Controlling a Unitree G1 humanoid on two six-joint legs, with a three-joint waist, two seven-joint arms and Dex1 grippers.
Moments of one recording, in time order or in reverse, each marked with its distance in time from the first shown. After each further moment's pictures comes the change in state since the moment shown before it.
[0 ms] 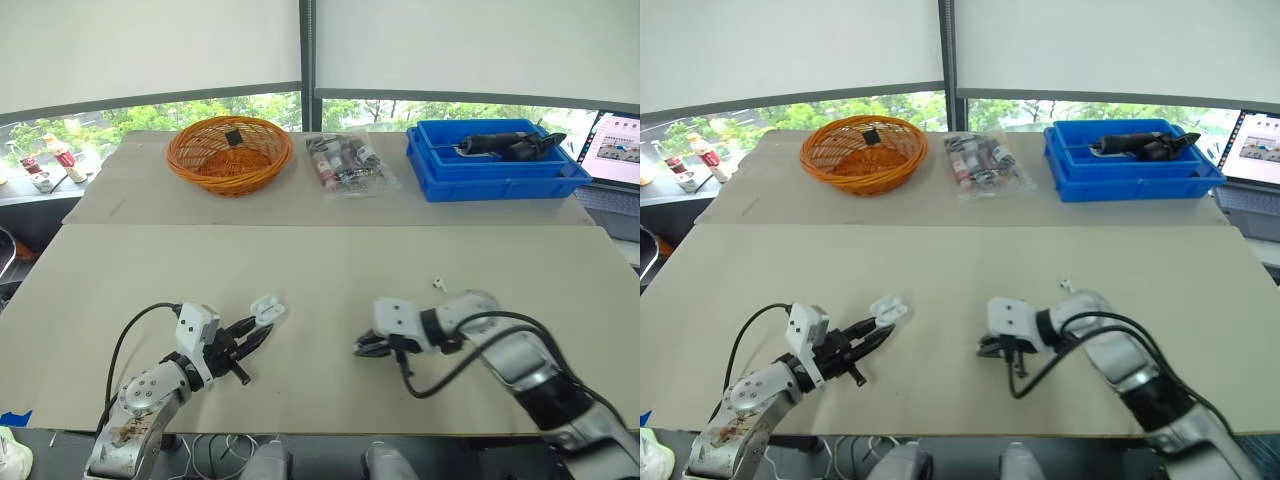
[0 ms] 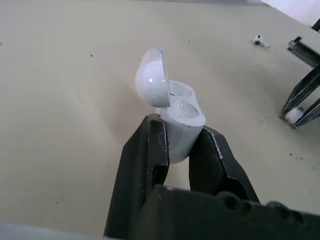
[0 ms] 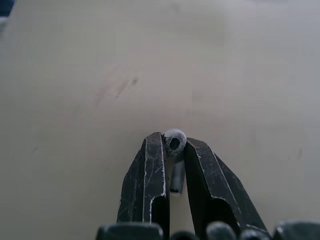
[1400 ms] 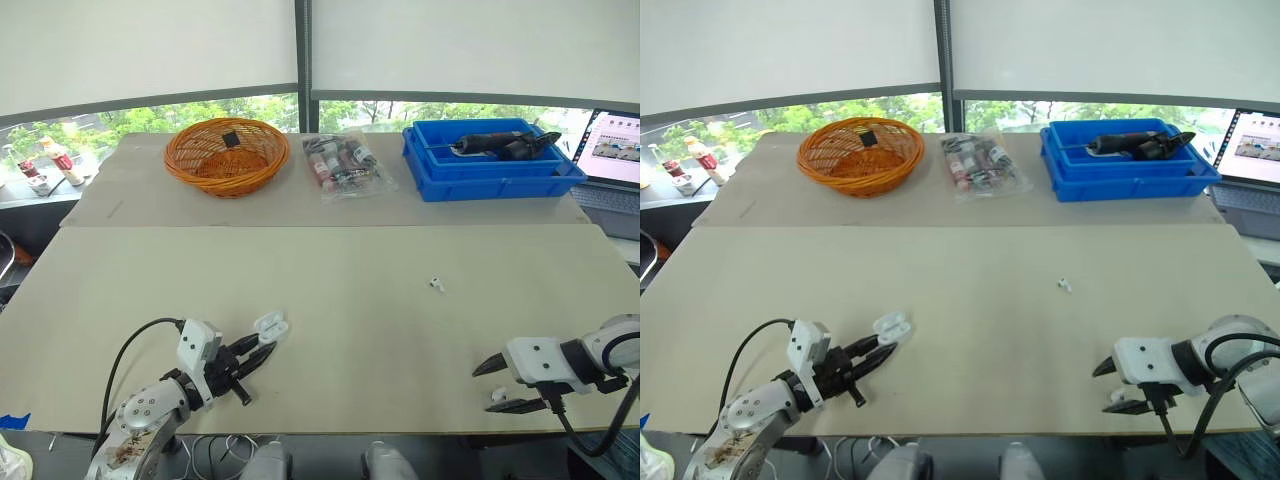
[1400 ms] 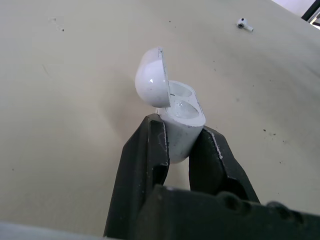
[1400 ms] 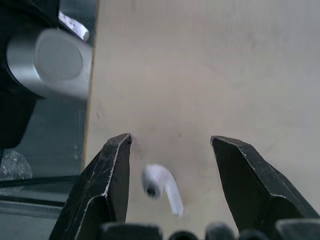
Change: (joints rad) left arm 0.090 0.012 -0.017 -0.051 -0.004 -0.010 -0.013; right arm 0.362 -0.381 -0.339 0.131 0.160 -0.399 0.220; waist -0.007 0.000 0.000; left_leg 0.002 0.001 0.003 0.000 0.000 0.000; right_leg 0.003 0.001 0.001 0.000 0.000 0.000
